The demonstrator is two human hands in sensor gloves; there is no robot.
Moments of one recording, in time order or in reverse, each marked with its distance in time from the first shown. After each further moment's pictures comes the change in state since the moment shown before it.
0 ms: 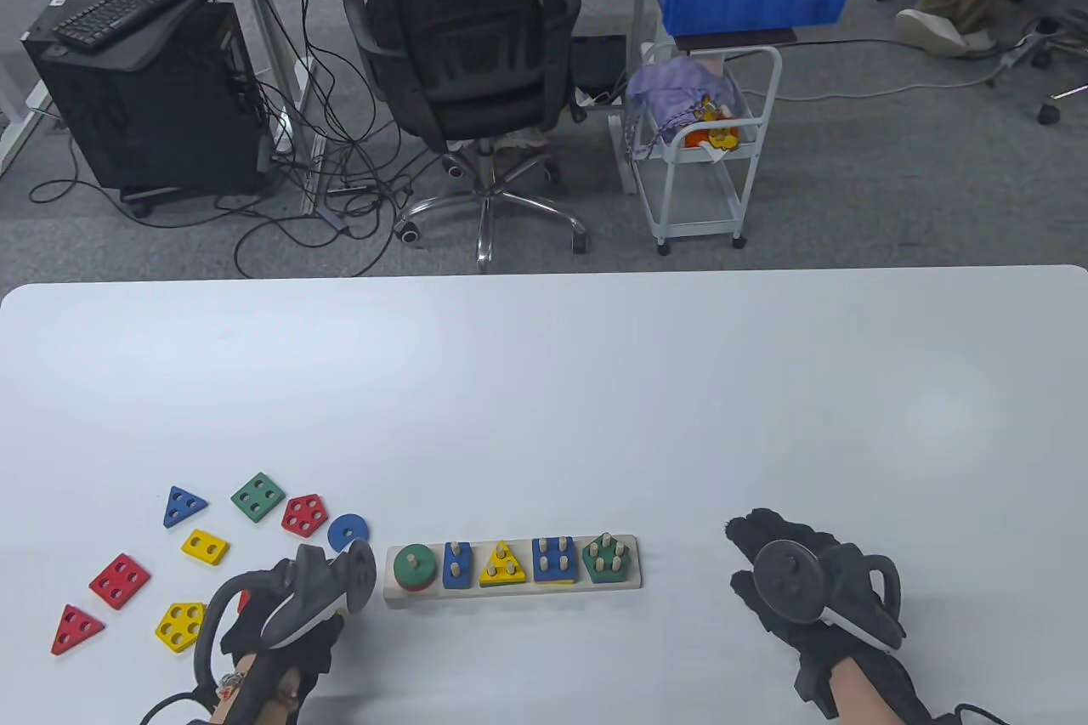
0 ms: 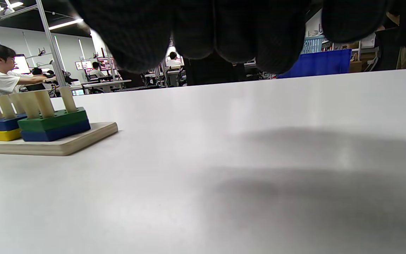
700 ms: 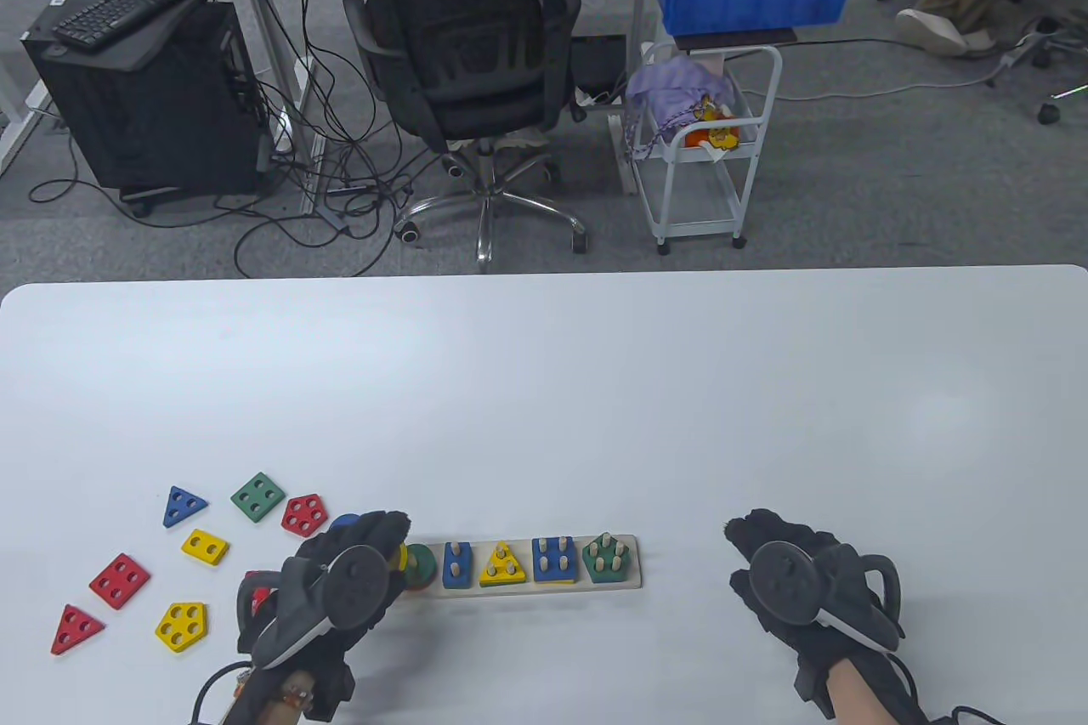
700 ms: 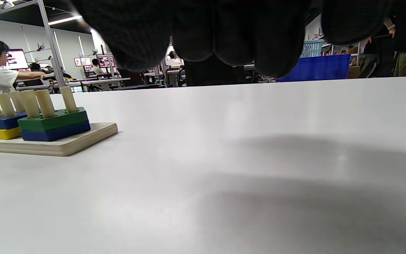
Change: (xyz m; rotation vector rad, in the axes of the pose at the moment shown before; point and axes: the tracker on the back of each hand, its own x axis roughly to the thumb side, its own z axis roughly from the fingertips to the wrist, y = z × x) left_hand 0.015 0.034 0.019 0.363 -0.242 0.370; right_hand 0.003 -0.001 -0.001 0.006 0.001 0.025
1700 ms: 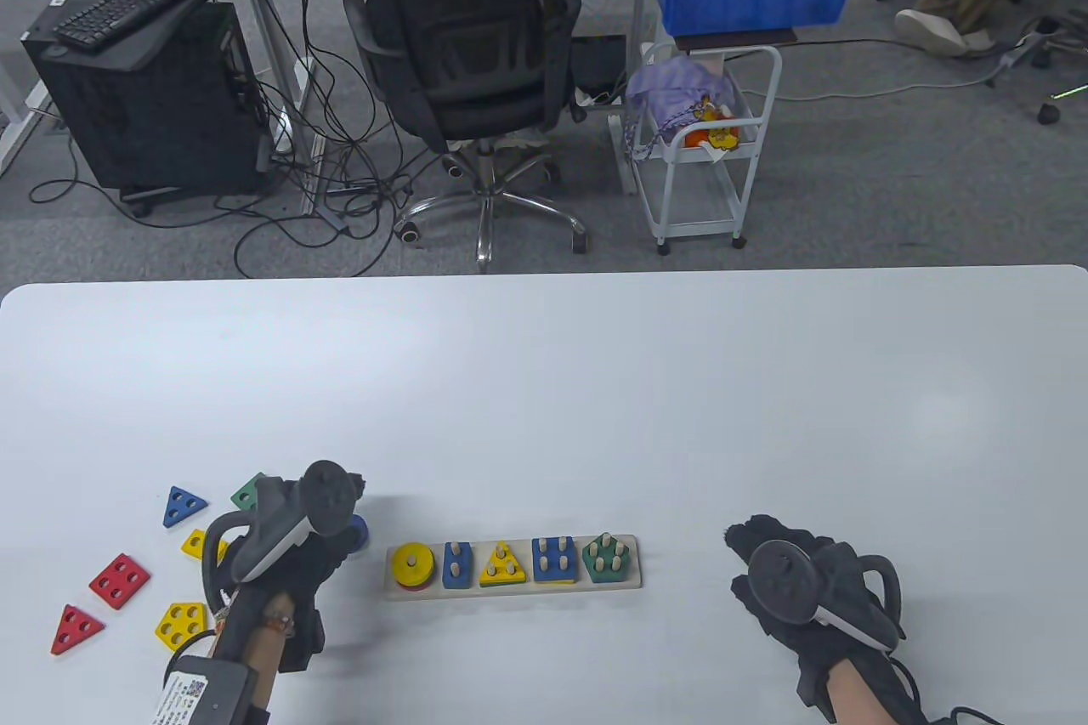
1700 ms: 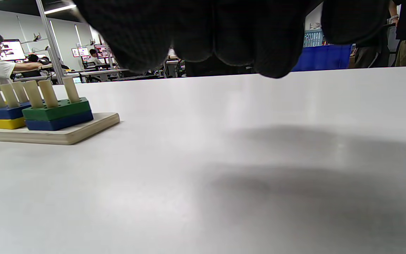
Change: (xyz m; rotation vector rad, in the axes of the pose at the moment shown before) left_hand -0.050 0.003 -0.048 -0.246 0.247 -0.085; right_hand 0.001 0.001 0.001 0.046 0.003 0.000
